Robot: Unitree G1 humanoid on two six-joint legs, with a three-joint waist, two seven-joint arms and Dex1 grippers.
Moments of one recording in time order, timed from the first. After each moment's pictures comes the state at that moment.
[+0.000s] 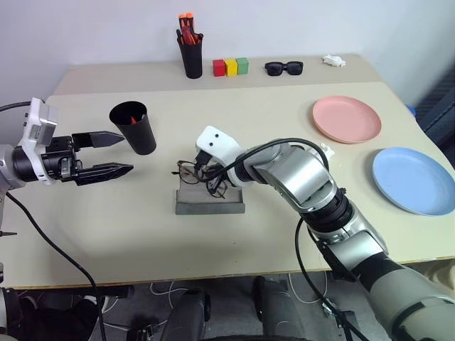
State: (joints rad) left arm -0.44 1.02 0.29 0.15 -0.64 0.50 -1.41; right arm -1.01 -0.26 0.53 -0.17 0.14 1.38 0.60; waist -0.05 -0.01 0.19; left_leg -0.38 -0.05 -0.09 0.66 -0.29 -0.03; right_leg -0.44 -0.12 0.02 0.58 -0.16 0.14
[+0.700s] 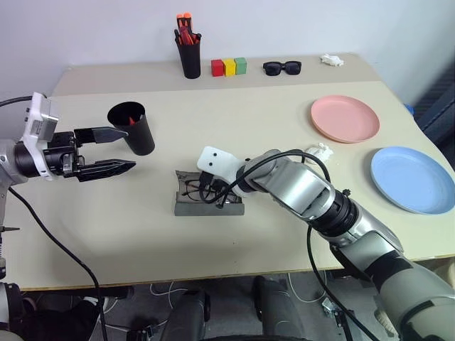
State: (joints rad) left arm -0.48 1.01 0.28 0.15 -0.64 0.50 -1.41; right arm -1.00 -0.33 0.66 -0.19 0.16 1.35 0.61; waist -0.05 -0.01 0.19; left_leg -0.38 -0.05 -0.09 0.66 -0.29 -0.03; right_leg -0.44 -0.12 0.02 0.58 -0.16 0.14
